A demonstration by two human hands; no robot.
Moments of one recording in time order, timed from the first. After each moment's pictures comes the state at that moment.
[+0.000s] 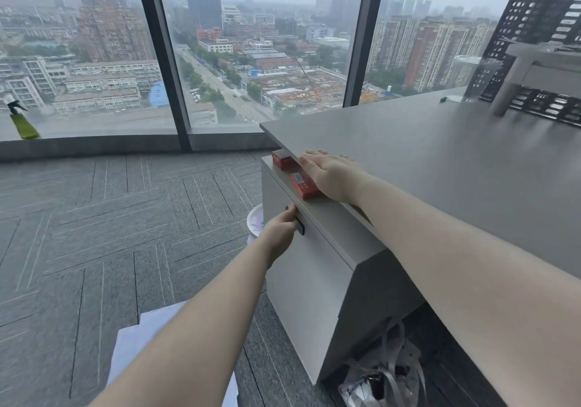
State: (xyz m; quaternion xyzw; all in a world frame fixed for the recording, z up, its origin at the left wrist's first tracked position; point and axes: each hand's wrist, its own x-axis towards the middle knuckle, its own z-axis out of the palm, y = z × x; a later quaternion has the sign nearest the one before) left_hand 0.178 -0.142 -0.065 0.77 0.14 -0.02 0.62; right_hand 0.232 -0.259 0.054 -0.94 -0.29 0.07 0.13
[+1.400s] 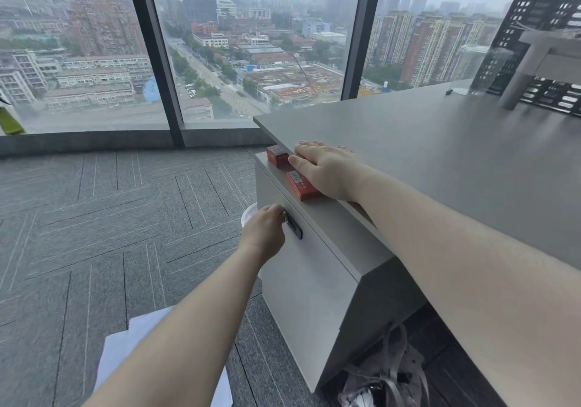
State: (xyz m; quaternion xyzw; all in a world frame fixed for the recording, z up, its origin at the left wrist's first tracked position) left_hand 0.220 -0.115 -0.110 0.94 0.11 0.16 0.27; right_hand 0.243 -0.252 0.054 -0.94 -0.31 0.05 0.11
